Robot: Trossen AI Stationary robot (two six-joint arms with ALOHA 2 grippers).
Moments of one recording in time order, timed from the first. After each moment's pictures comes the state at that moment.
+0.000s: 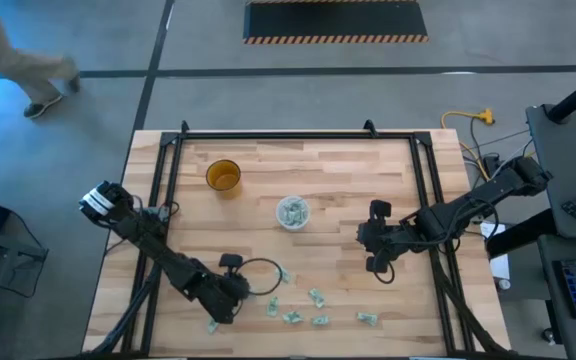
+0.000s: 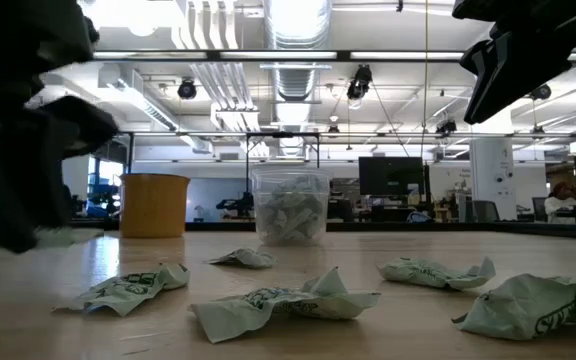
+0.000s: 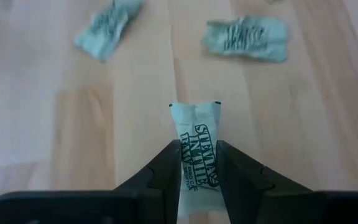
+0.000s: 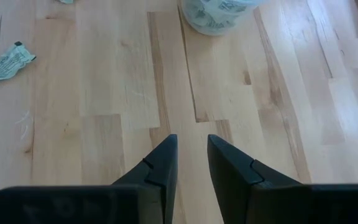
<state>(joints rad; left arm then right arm) -0.71 1.64 0.80 -0.18 -0.38 -0.51 0.44 1.23 0.86 -0.75 0.44 0.44</state>
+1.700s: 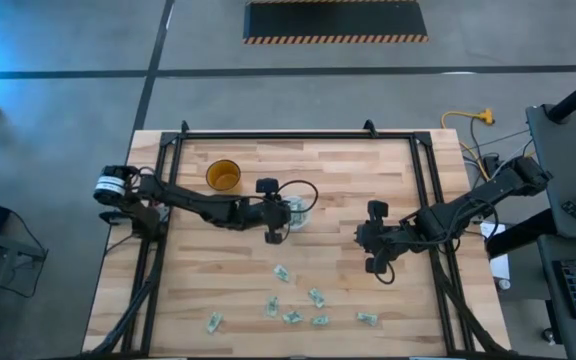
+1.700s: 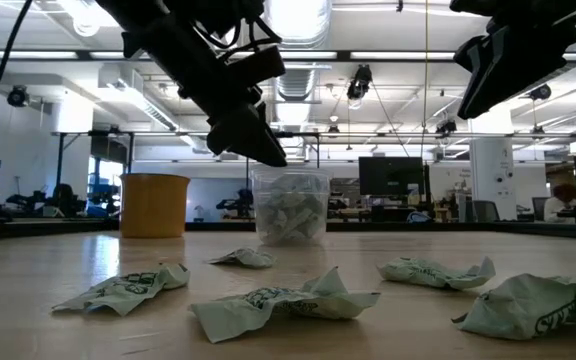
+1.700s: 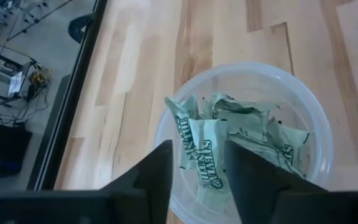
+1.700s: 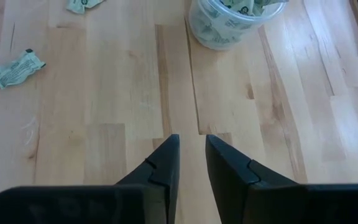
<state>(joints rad) -0.07 1.63 0.97 -0.04 -0.49 0.24 0.44 1.23 0.86 -0.70 0.44 0.38</state>
